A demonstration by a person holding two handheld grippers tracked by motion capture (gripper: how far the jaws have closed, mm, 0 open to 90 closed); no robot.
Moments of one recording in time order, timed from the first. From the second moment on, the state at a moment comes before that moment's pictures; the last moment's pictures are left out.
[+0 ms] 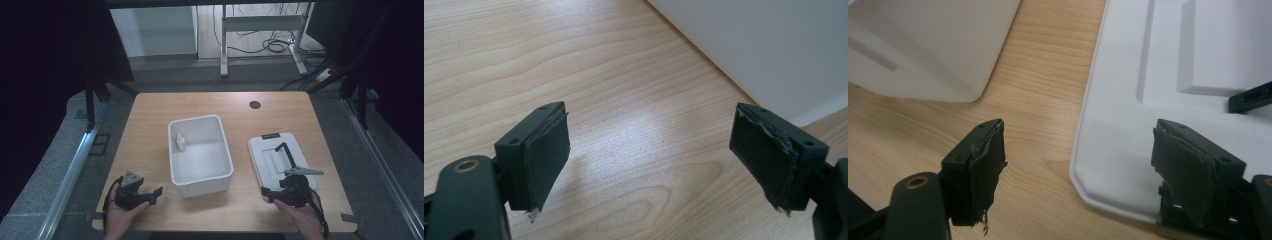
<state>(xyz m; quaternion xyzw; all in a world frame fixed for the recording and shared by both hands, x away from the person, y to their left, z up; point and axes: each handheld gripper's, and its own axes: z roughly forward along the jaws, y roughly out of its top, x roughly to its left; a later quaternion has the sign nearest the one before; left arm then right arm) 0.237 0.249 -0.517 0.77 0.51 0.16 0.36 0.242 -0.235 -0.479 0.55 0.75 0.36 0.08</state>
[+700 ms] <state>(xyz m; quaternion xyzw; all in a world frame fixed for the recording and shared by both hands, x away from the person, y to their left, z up) 0.237 0.244 -0.523 0.80 0.48 0.16 0.33 0.254 -0.262 -0.467 0.55 0.75 0.35 0.07</state>
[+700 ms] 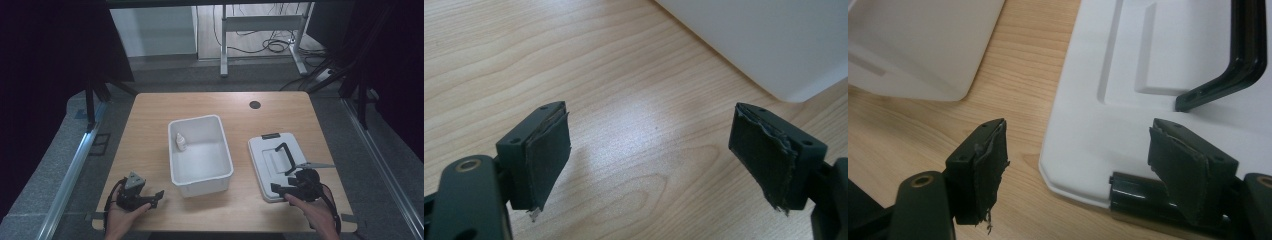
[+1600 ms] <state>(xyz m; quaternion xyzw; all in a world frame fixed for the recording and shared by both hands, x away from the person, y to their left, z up) 0.239 0.236 -0.529 0.81 0.47 0.15 0.32 0.317 -0.270 -0.418 0.57 0.77 0.29 0.04</state>
